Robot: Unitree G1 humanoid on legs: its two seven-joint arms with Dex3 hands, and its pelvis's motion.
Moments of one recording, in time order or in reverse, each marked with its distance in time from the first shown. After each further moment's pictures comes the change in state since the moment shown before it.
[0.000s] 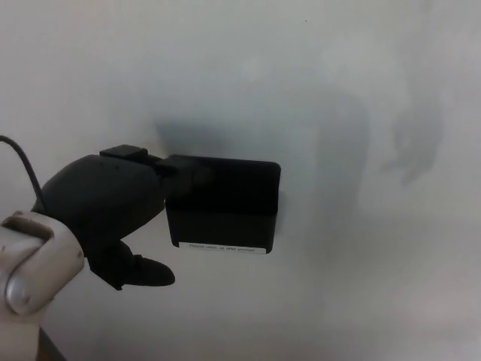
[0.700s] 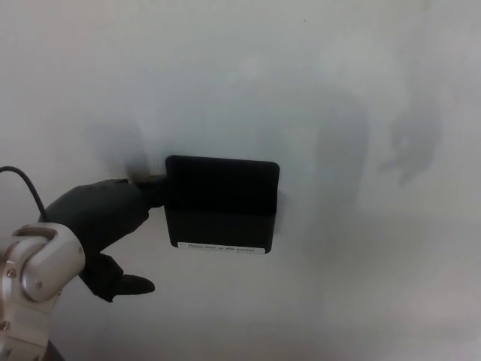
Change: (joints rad) left_arm -0.004 -0.047 0.007 0.249 -0.064 0.012 0.084; right_arm -0.016 -0.002 0.002 0.024 0.008 0.003 0.010
